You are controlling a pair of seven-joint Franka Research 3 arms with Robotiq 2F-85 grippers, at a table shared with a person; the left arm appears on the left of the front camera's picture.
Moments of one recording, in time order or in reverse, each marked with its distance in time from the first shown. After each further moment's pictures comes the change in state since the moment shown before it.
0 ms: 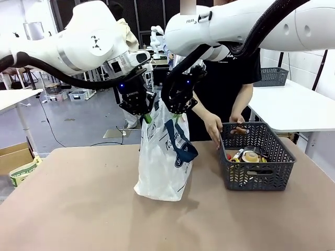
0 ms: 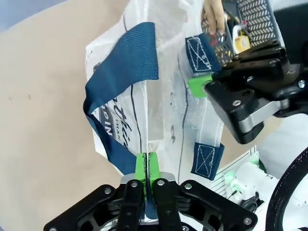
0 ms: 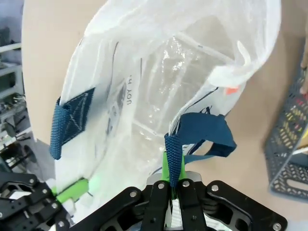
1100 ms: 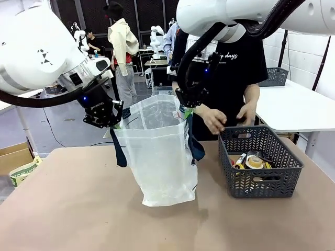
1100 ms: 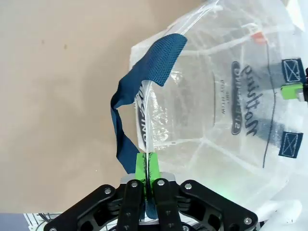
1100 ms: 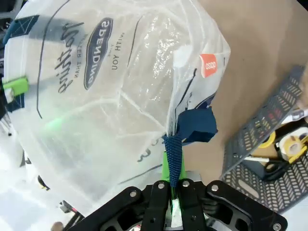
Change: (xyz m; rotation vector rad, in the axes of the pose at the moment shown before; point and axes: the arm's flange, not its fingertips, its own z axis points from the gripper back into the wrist) left arm -0.093 0.064 0.026 0.006 -0.102 0.259; right arm -0.032 -0.024 0.041 0.009 0.119 0.392
